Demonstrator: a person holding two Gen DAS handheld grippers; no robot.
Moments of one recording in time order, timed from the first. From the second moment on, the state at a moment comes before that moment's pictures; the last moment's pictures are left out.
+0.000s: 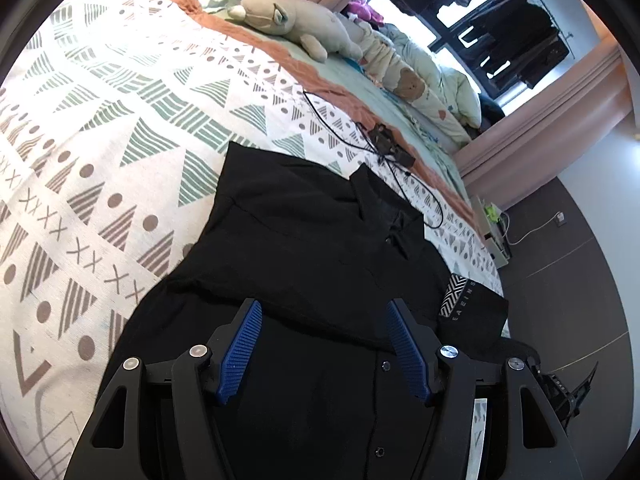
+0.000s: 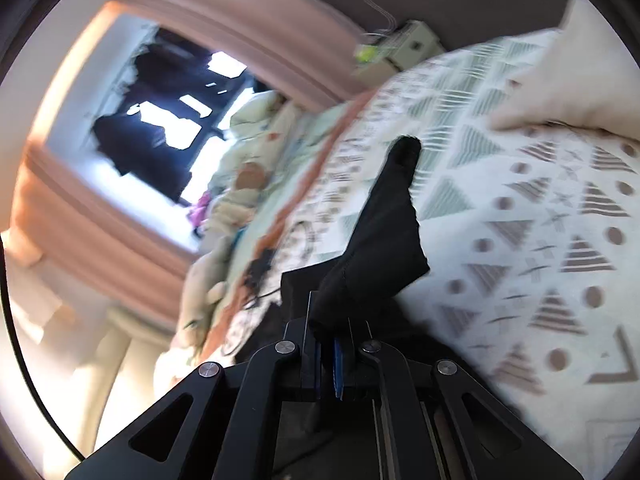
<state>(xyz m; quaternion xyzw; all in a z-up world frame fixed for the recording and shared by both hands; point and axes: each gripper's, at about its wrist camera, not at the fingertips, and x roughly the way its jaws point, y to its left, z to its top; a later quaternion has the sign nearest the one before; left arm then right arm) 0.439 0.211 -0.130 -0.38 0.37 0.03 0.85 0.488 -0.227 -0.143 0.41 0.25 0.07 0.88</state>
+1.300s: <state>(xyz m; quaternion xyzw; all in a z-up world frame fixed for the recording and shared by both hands) 0.389 0.313 -0.140 -0.47 0.32 0.14 0.81 0.526 0.021 -0.233 0.24 0.49 0.22 0.81</state>
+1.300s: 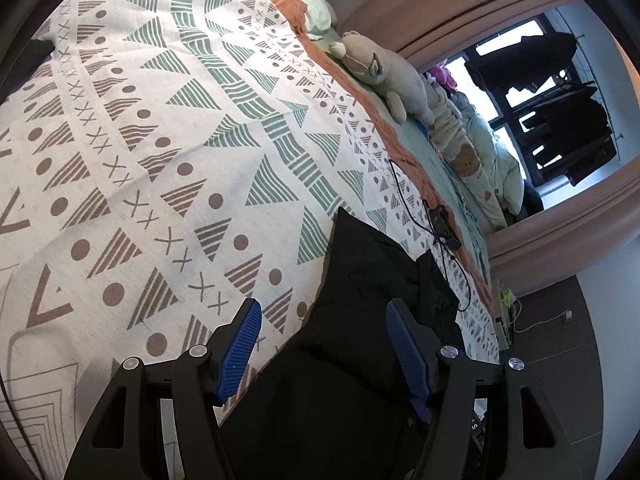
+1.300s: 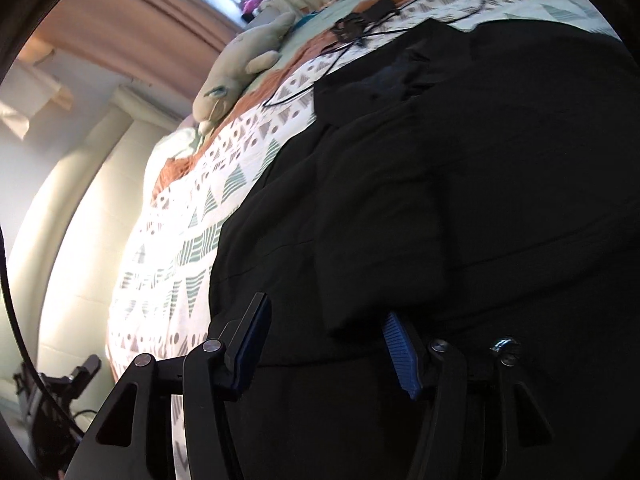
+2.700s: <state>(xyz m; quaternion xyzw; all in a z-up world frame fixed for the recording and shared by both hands) 0.392 0.262 -0.097 -0.38 0.34 0.15 0.85 0.499 0.003 -0.170 0.22 0.45 0.26 0.83</state>
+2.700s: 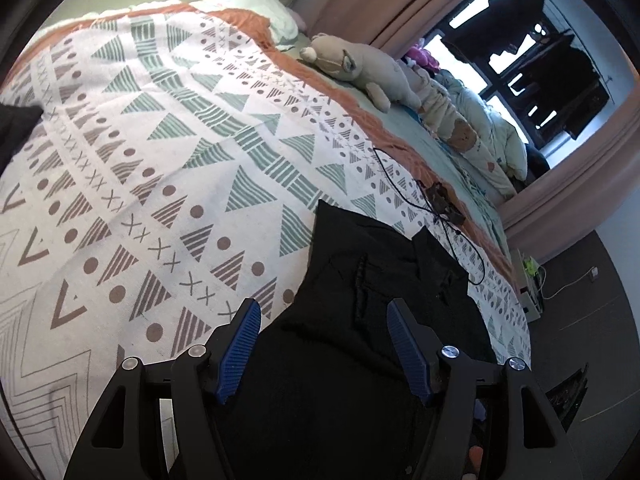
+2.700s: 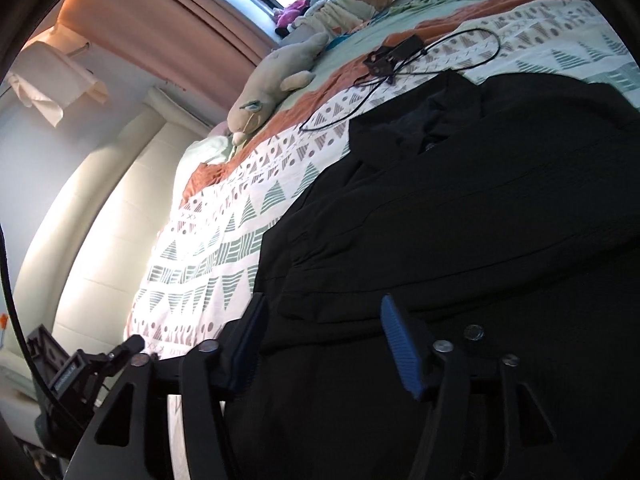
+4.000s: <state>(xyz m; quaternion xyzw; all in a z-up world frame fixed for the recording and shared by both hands) 0.136 0.170 -0.049 -0.28 0.31 0.11 0.90 0.253 -0.264 -0.132 0.18 0.41 0.10 0.89</state>
